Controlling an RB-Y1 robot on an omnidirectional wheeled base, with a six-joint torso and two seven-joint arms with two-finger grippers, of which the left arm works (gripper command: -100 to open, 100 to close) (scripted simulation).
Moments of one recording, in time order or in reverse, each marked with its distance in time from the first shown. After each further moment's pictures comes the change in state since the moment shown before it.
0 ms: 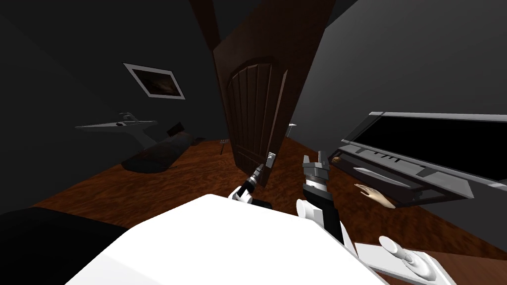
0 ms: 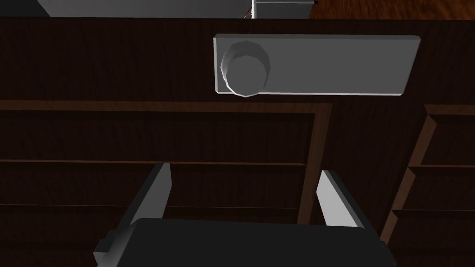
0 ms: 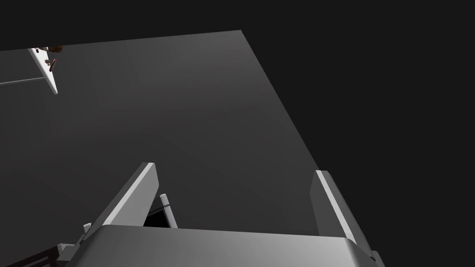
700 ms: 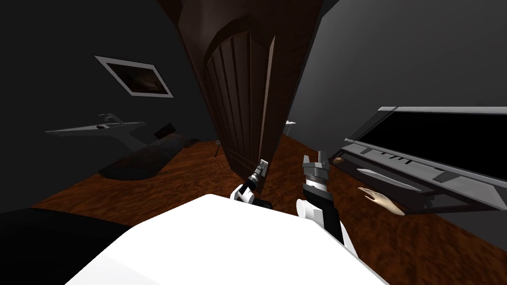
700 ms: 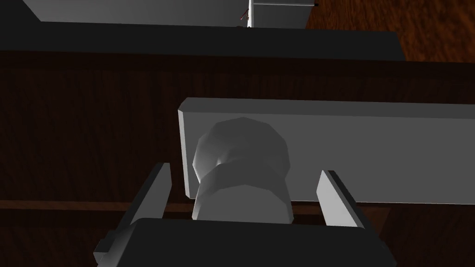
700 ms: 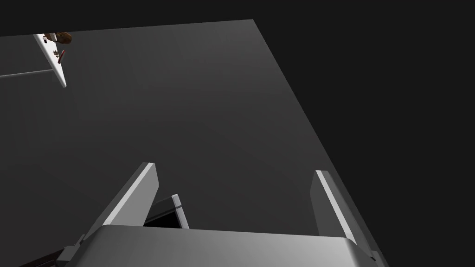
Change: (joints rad) arm -0.042 -0.044 0.027 0.049 -0.005 -0.015 0.008
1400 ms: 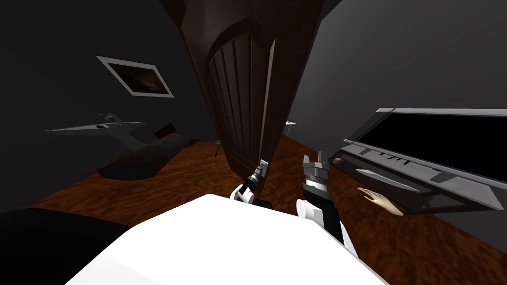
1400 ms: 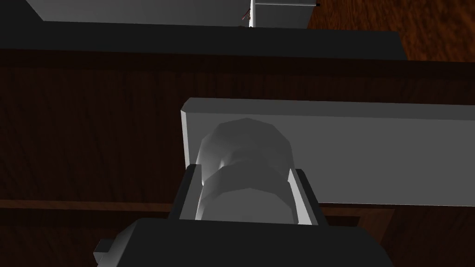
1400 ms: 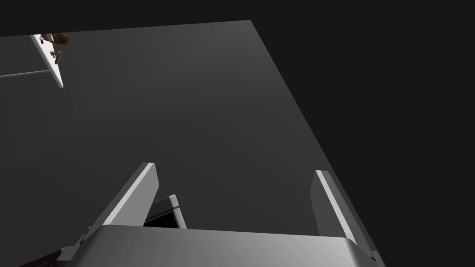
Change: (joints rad) arm 0.001 0.001 0.000 0.001 0.000 0.001 0.000
